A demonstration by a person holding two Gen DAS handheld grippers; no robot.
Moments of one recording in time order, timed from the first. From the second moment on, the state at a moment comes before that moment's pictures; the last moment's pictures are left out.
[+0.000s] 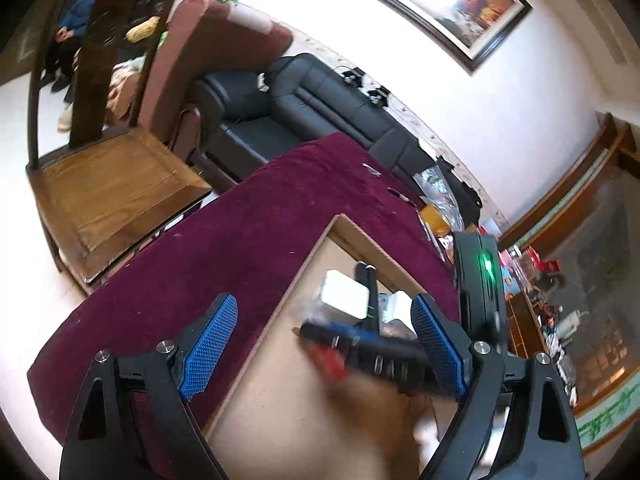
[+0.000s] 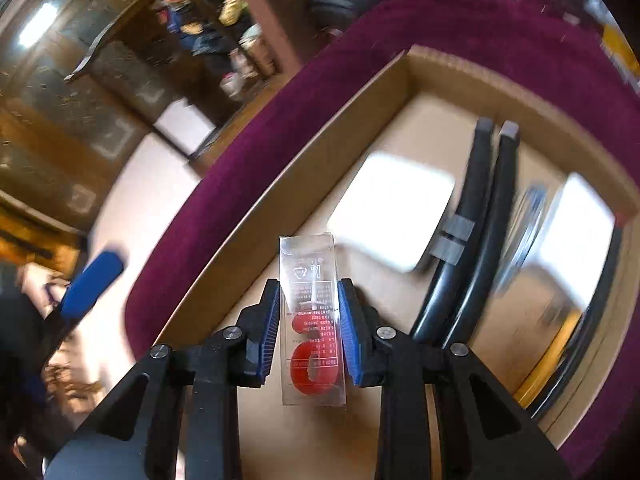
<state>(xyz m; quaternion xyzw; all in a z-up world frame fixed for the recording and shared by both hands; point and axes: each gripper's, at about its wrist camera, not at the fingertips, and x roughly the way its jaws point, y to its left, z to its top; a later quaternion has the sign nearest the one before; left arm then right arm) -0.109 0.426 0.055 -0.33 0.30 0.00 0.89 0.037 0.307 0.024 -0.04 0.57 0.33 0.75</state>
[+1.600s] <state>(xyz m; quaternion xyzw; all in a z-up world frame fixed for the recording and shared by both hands) -0.061 0.234 0.089 -0.11 0.38 -0.13 0.91 -0.099 -0.218 0.059 0.22 0.41 0.03 0.89</state>
